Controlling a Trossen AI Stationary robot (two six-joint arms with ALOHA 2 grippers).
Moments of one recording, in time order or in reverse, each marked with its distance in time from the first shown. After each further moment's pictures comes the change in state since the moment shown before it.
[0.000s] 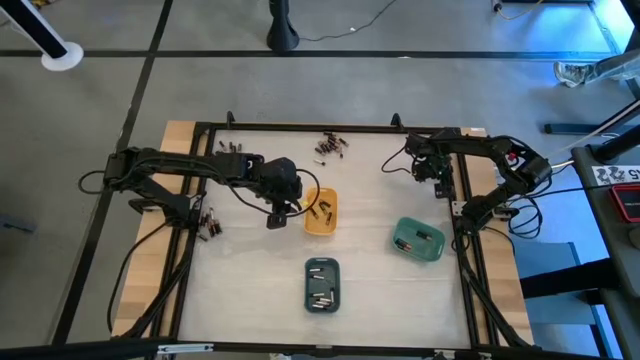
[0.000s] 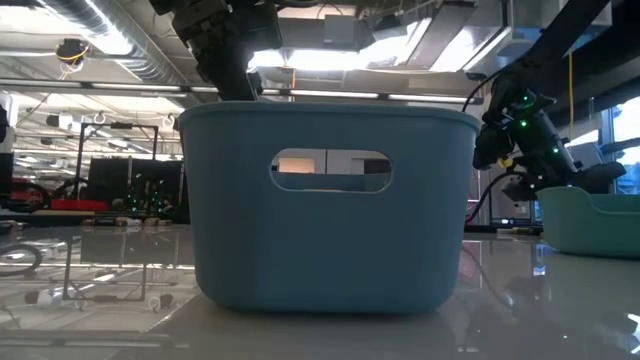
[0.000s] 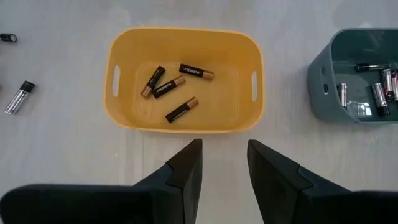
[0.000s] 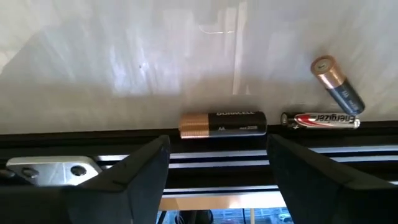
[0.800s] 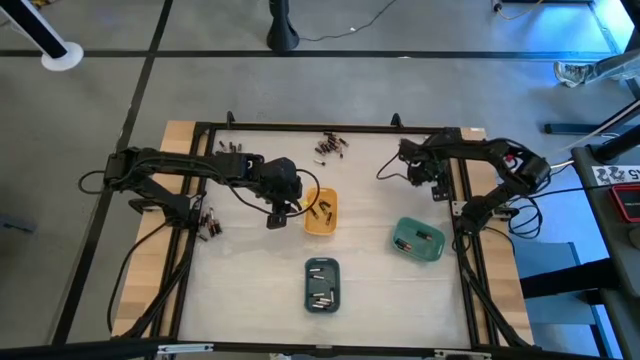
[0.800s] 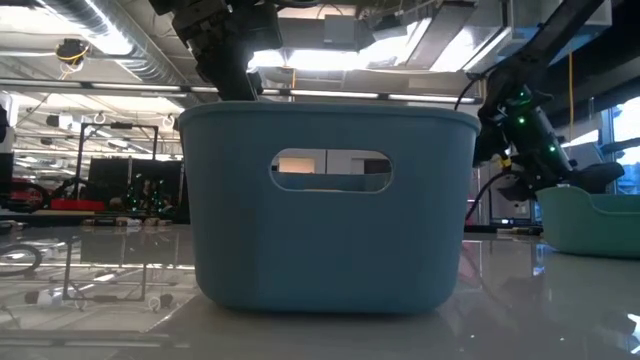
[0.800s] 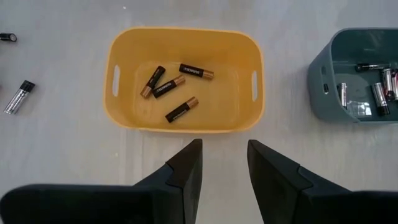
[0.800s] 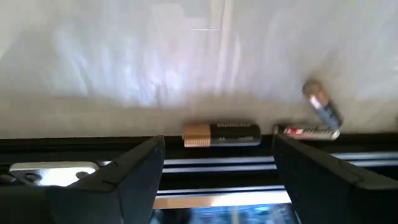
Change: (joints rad) left arm 0.000 0.000 0.000 -0.001 0.000 0.001; right arm 0.128 0.000 0.000 0.003 0.040 0.021
